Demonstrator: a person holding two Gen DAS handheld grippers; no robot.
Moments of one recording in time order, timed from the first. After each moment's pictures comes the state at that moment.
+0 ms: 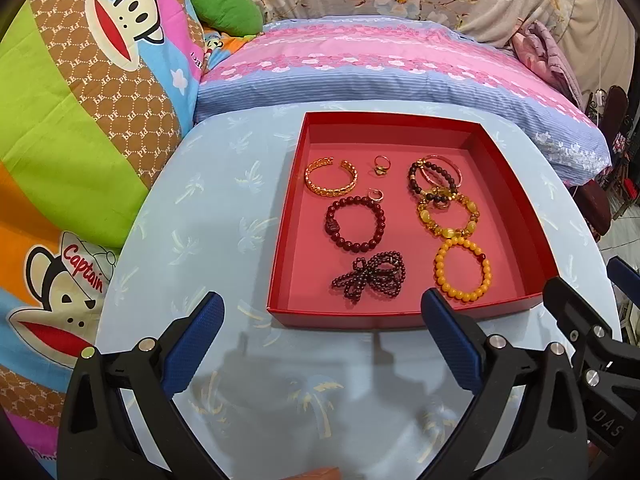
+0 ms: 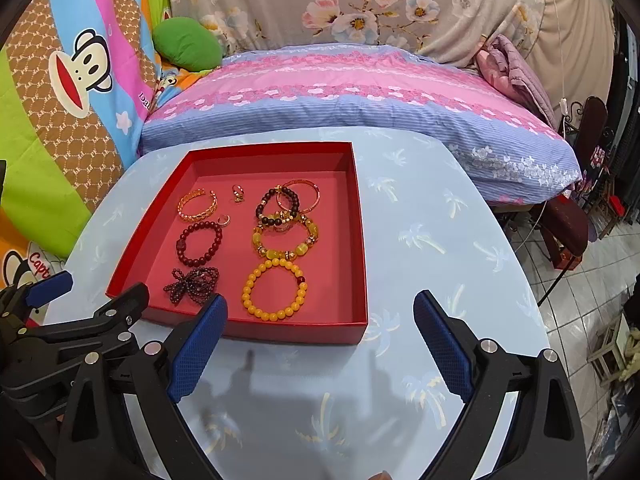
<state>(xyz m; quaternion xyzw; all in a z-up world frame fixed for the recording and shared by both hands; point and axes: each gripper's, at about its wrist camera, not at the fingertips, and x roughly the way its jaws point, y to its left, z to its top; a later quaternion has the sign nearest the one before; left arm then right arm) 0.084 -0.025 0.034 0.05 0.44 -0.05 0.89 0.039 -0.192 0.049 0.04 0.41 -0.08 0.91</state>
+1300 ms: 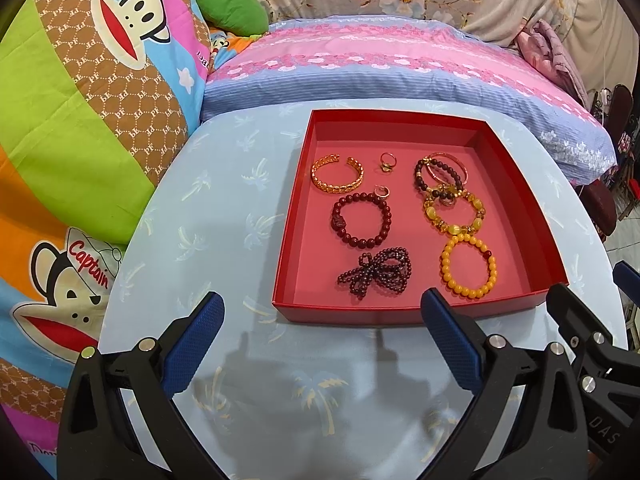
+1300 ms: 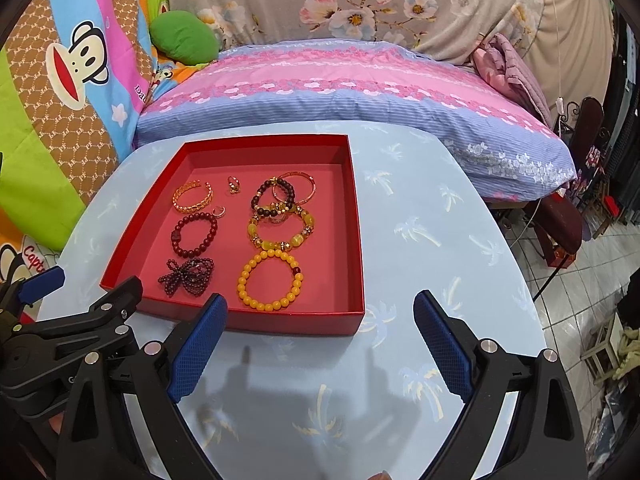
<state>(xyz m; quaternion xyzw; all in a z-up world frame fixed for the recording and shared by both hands) 0.080 -0.024 0.032 0.05 0.44 -0.04 0.90 0.033 -0.193 0.044 0.04 0.42 -0.09 0.90</state>
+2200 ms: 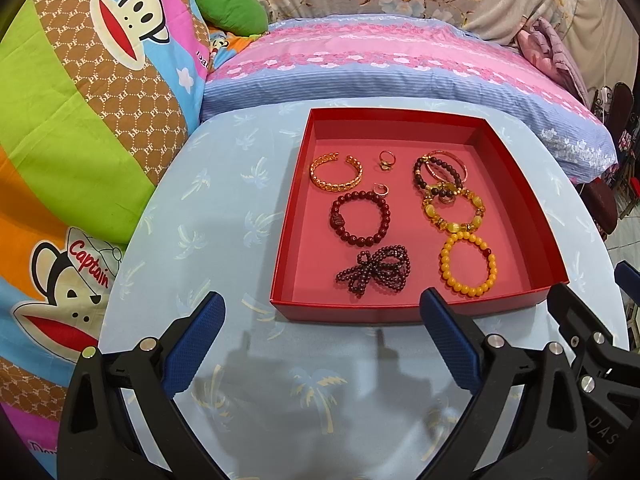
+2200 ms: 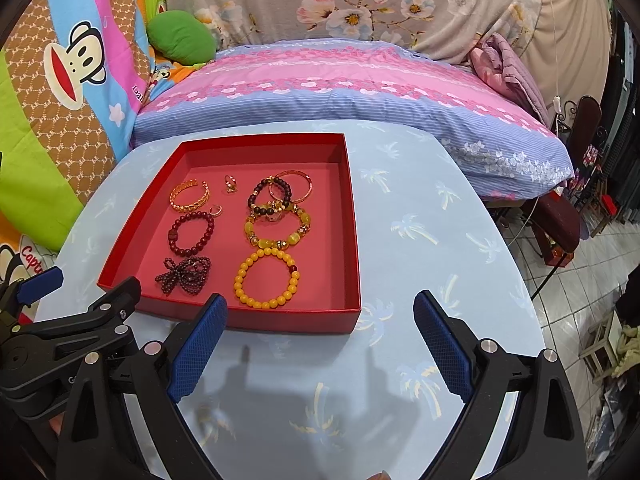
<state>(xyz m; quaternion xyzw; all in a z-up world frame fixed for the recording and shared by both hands) 0.079 -0.024 0.030 0.06 0.44 -0.04 0.90 0.034 -0.194 0.044 0.04 0.42 -0.09 0.90</state>
